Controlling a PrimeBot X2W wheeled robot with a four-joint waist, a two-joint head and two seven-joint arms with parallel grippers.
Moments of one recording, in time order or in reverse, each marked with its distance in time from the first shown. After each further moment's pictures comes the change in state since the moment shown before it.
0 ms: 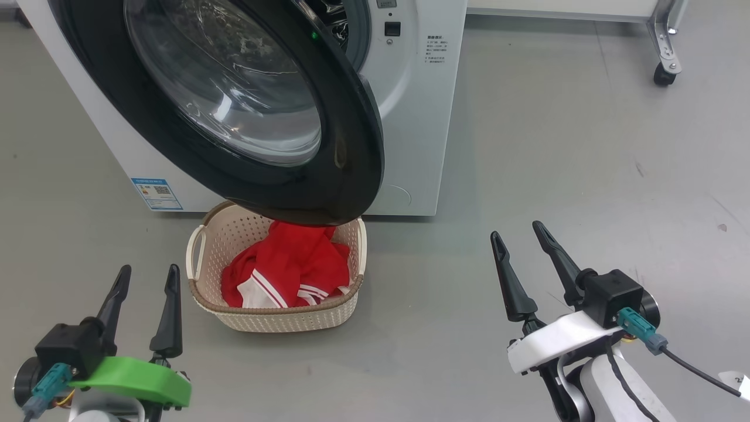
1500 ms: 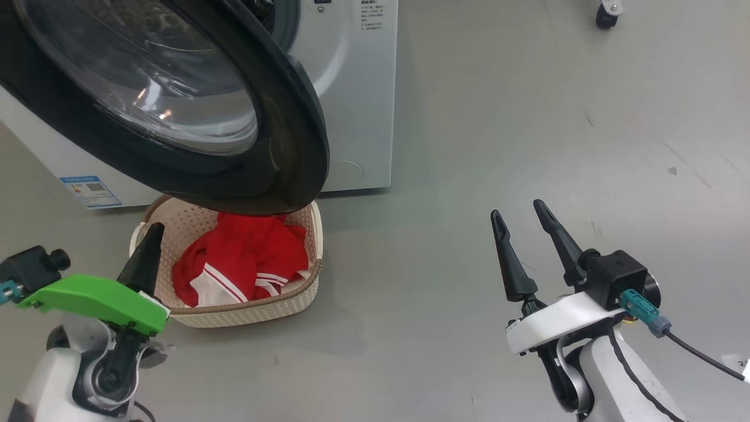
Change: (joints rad) left arm -0.201 -0.043 0.062 0.097 -0.601 -0.091 0.373; right arm -0.056 -0.002 0.005 0.001 0.018 -0.027 0.000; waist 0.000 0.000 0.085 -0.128
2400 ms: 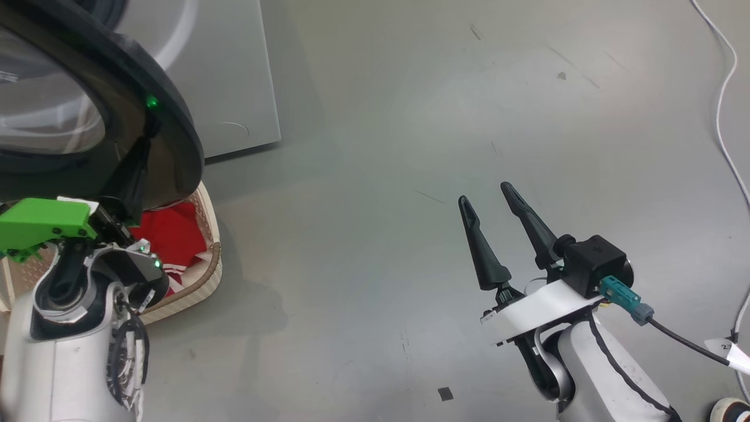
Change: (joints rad) left arm -0.188 -0.183 0.278 -0.024 -0.608 0.211 0.172; right arm -0.050 0.017 0.075 -0.028 0.028 -0.015 0.003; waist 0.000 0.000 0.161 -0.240
